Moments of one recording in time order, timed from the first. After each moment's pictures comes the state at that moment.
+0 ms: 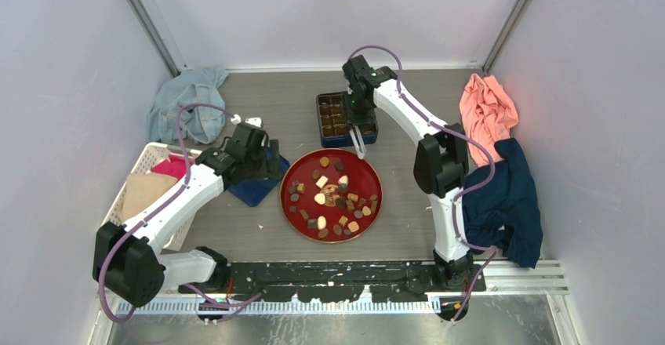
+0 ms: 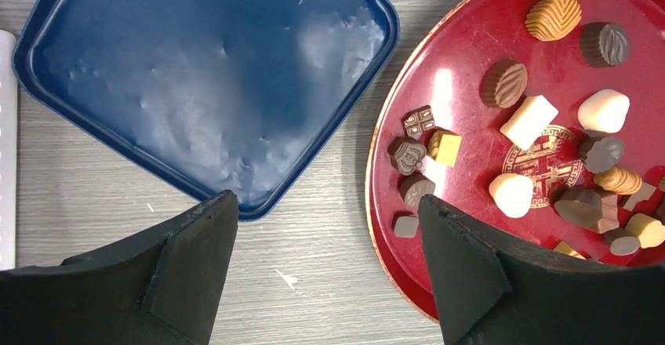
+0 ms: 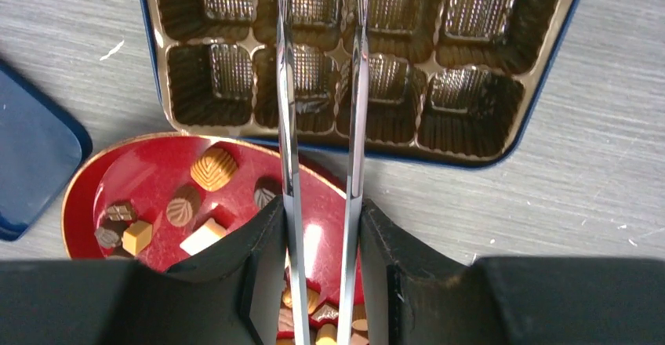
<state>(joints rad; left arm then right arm) -0.48 1.21 0.93 -0.66 -0.20 -0.48 0.49 2.13 2.00 -1.02 -0.01 0.31</state>
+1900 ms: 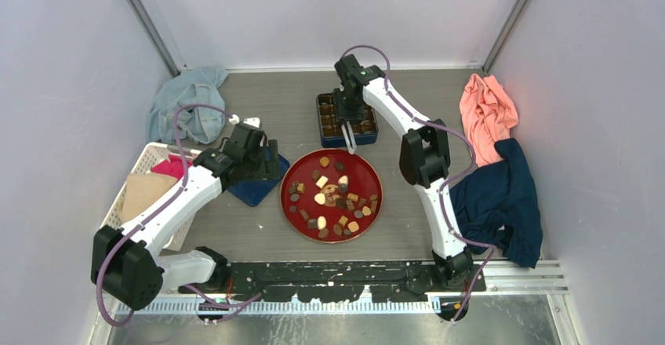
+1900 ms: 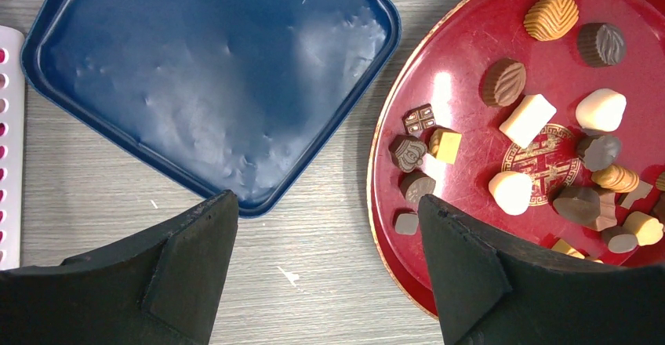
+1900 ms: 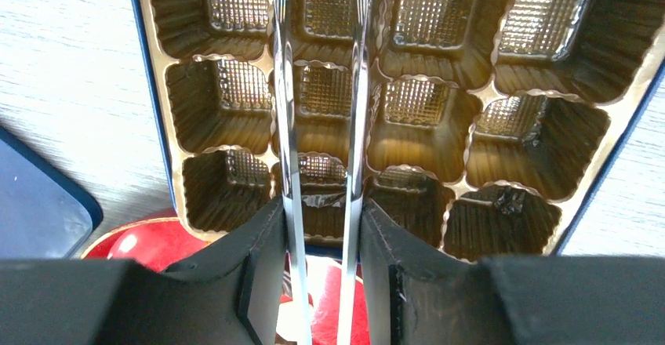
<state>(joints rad) -0.48 1.19 0.93 -0.67 -0.20 -0.48 0.48 2.36 2.24 -1.02 -0.02 0.32</state>
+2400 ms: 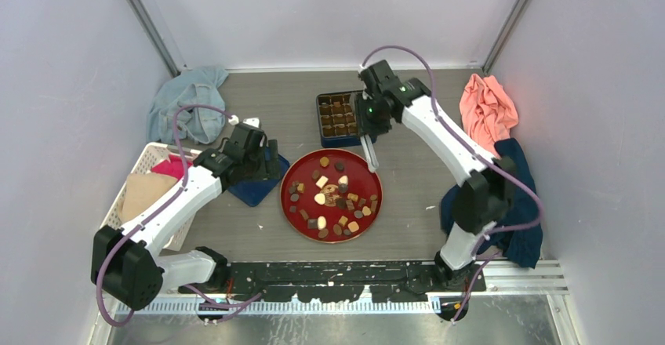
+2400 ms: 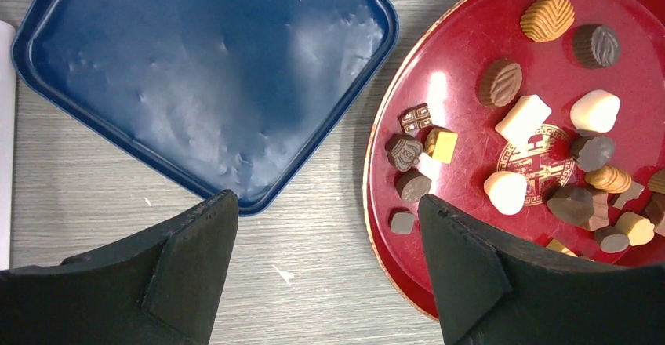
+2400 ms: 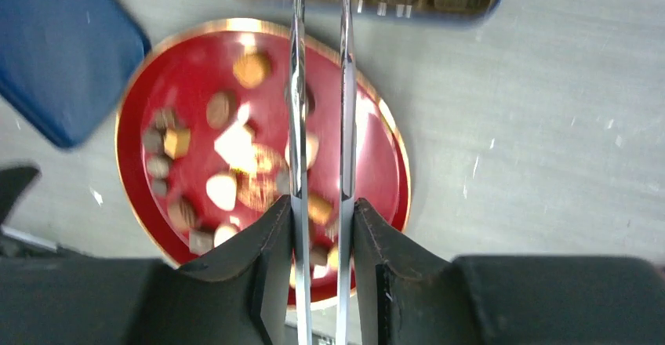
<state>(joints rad) -0.48 1.19 0.93 -0.67 -0.20 -0.50 0.50 1.79 1.75 -0.97 -0.03 0.33</state>
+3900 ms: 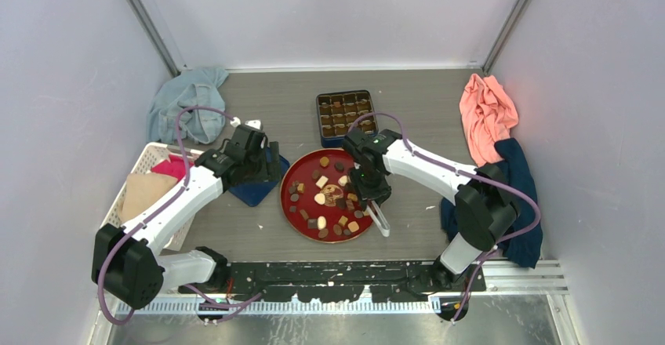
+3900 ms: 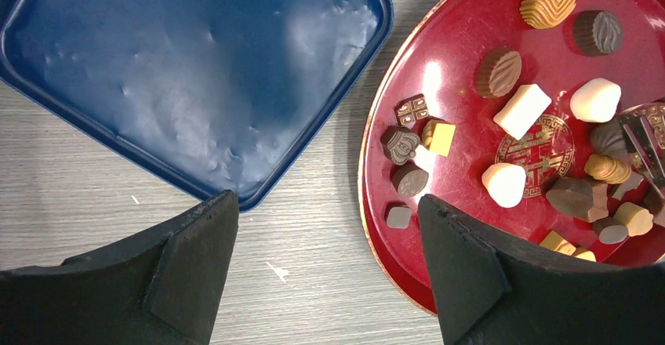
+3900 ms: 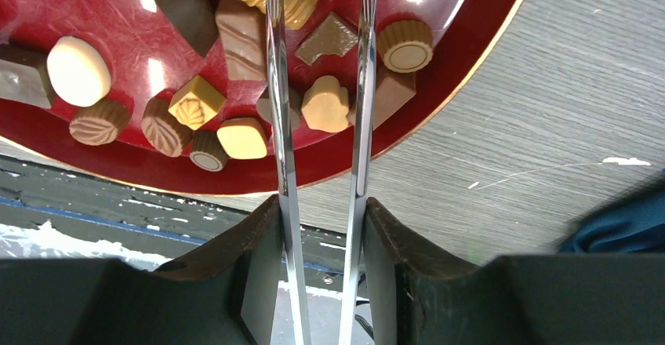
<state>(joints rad) -0.48 1.20 0.91 -0.67 -0.17 -0.50 0.74 1.62 1.20 -1.04 -0.03 0.42</state>
